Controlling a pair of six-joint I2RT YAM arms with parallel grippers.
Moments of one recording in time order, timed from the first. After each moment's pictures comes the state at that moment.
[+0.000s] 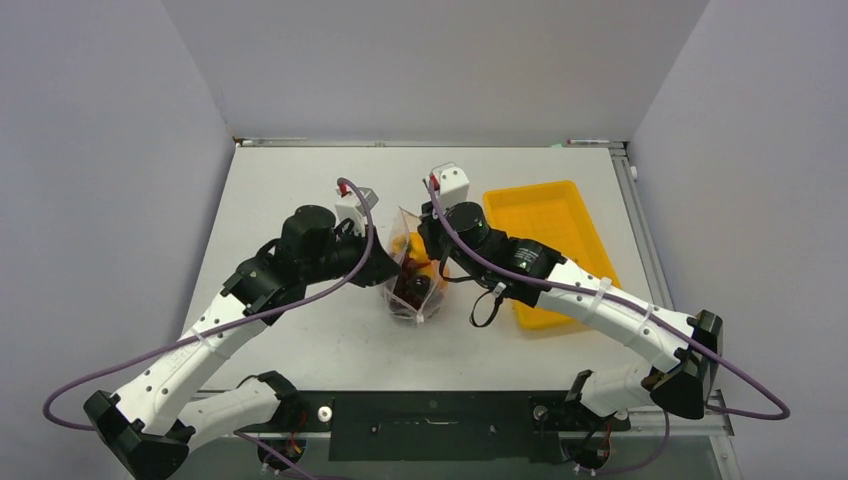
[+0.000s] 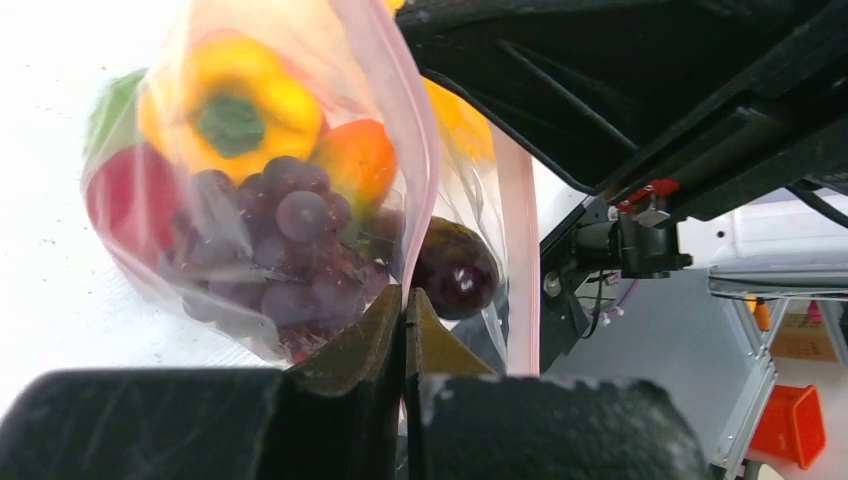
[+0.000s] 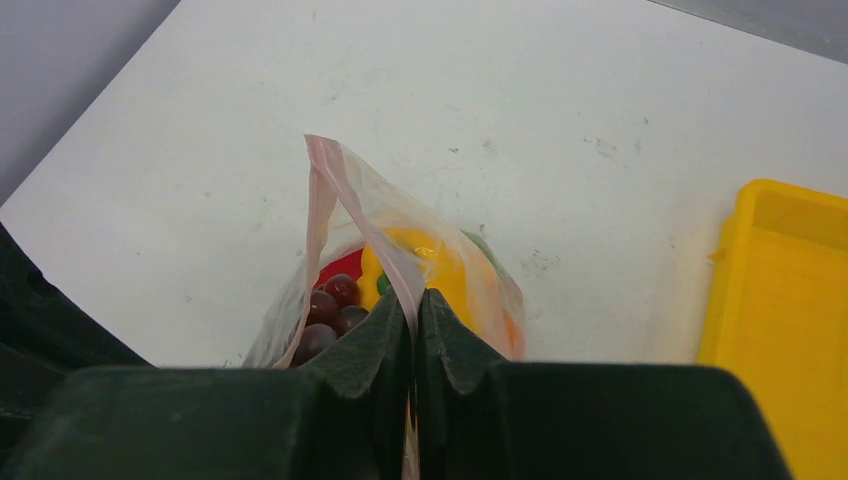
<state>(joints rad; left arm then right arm) -0.69 1.01 1.08 -0.58 0.26 -0.51 1.00 1.33 1.27 -0.36 0.39 0.29</state>
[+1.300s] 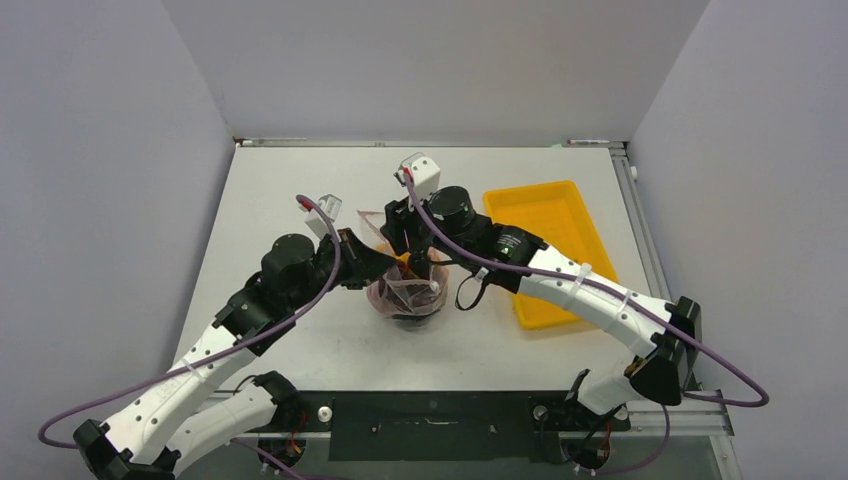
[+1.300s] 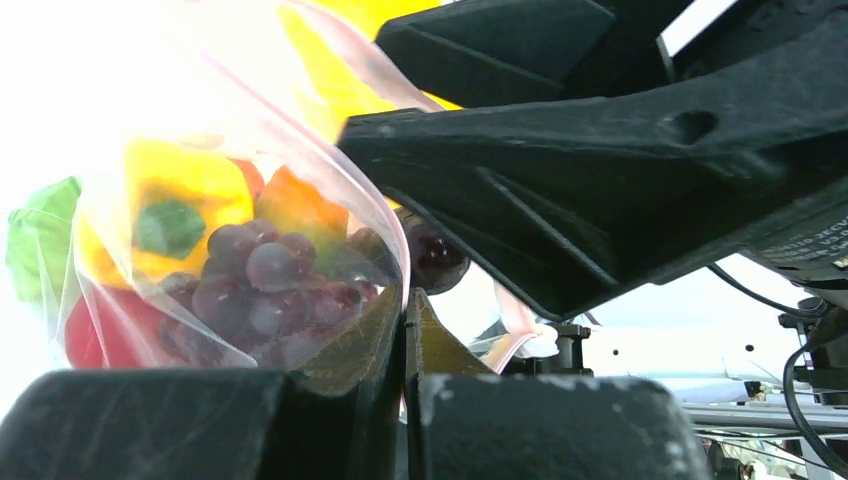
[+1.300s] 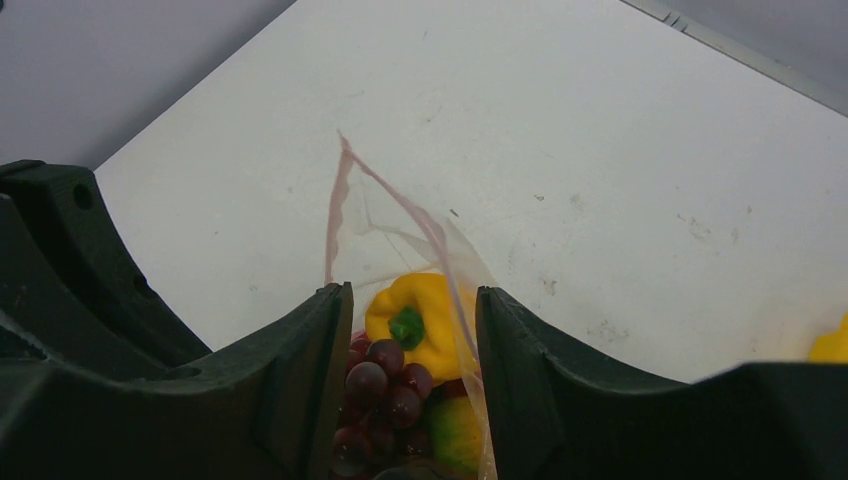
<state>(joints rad) -0.69 0.82 0.84 -0.28 0.10 -0.83 0.98 1.48 1.41 -0.29 0.14 0.19</state>
